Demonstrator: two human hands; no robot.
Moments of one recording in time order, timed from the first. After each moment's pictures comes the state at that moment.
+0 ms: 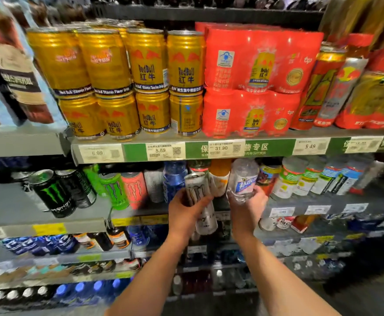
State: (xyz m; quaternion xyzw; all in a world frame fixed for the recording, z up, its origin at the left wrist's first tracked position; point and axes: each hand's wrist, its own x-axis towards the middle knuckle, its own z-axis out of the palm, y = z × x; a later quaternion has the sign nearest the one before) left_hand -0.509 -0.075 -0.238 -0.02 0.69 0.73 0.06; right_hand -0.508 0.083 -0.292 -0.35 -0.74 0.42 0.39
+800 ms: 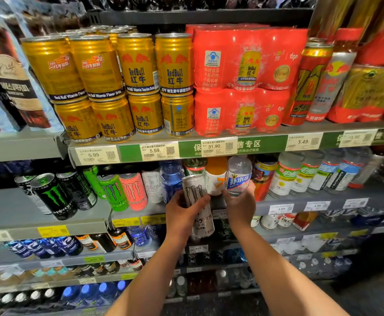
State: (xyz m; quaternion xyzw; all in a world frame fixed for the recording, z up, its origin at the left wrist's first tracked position) left_hand -0.498 -0.073 -0.236 -0.02 0.71 0.71 0.04; right_hand -0.509 0.089 -0.287 -0.30 -0.79 0.44 0.31
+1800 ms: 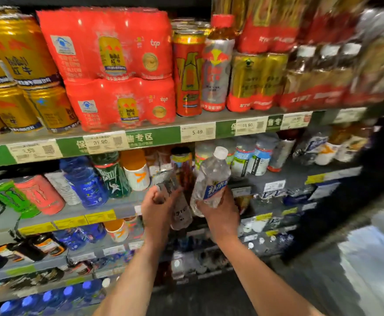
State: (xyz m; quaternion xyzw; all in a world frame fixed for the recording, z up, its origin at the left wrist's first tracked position) left_hand -0.447 0.096 -0.252 -0.01 0.66 0.75 0.01; right_hand -0.382 0.231 -0.260 -0.26 -0.75 0.56 0.22
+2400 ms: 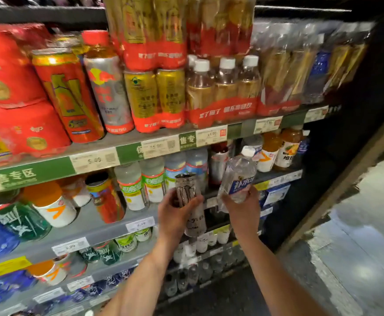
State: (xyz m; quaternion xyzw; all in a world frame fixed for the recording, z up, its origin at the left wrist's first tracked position) left_hand -0.410 0.309 -0.239 0.08 0.66 0.74 0.12; right_hand -0.336 0.465 -0.255 -0.40 -0.72 0.47 0.32
